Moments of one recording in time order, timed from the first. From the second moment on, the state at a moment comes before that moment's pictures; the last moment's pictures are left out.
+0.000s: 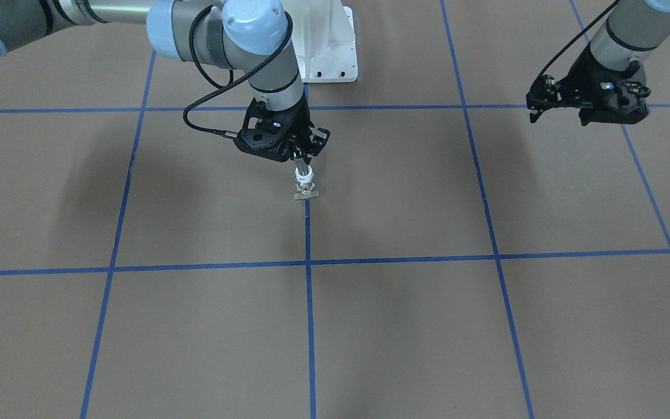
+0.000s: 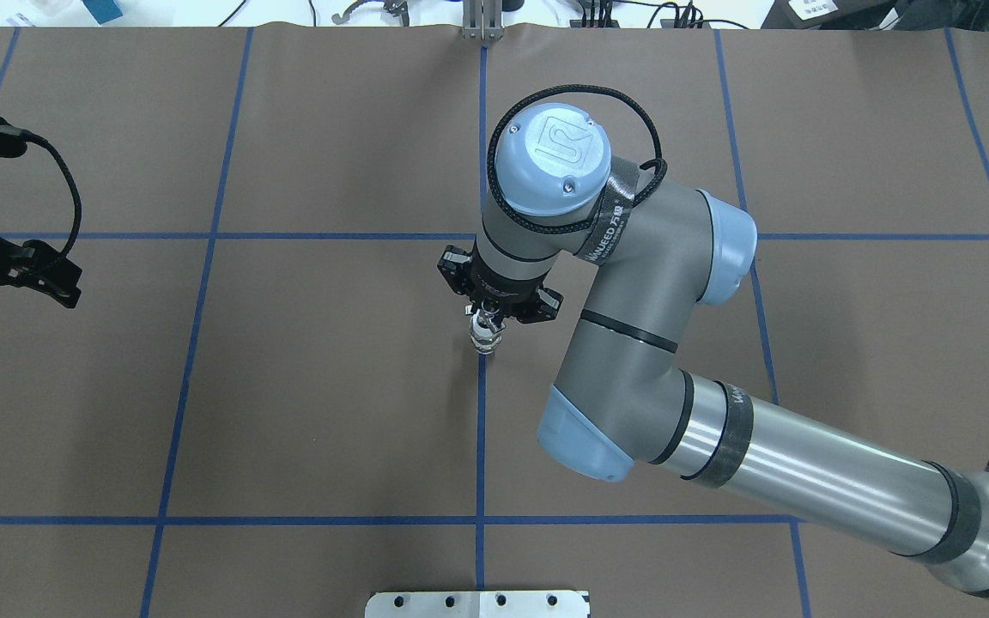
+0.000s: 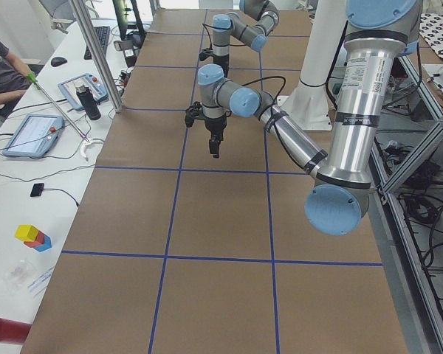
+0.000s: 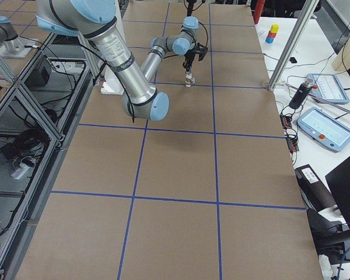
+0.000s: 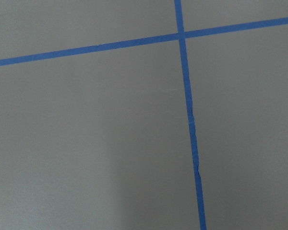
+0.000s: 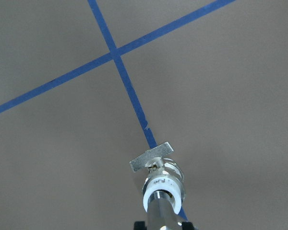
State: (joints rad) left arm -0.98 -1.70 -2.17 -1.27 -2.19 -0.58; right arm 0.55 -0.77 1.67 -1.62 1.98 1.62
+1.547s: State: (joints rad) left arm -0.98 -1.71 -2.17 -1.27 -2.19 -0.58; right arm 0.54 -0.76 1.63 -1.61 1.98 1.62
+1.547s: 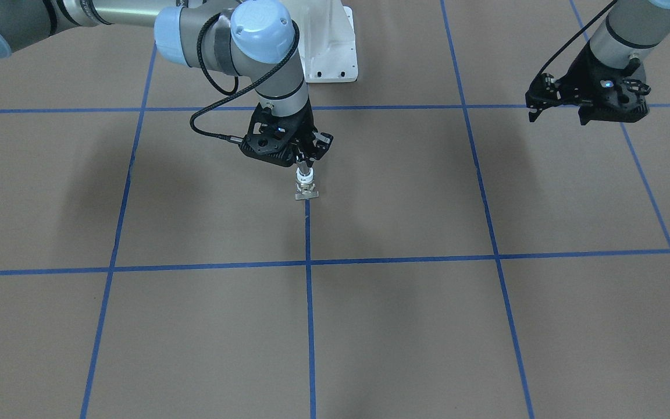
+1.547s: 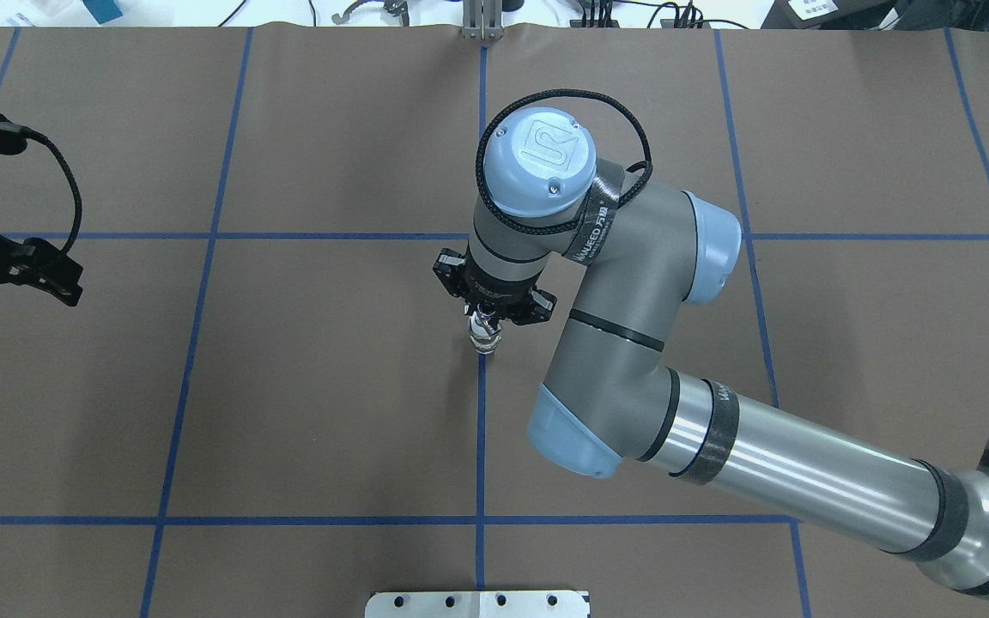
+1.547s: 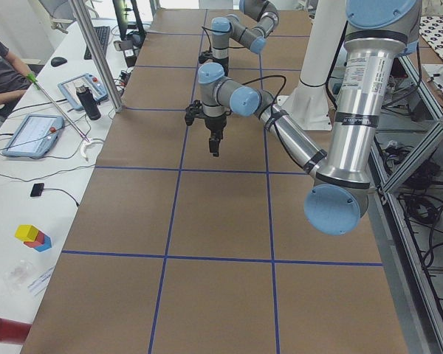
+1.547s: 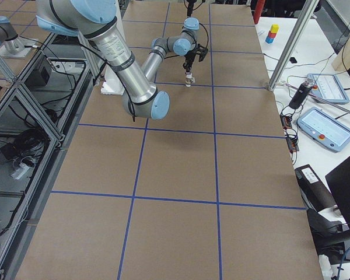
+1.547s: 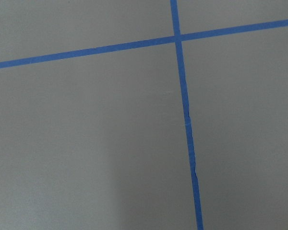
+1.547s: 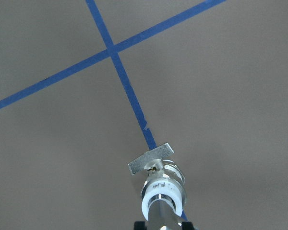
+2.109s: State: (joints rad) left arm -0.98 -1.71 -2.18 -1.27 -2.19 -0.58; right arm 0.54 -0.76 1.62 -1.61 1.98 1.62
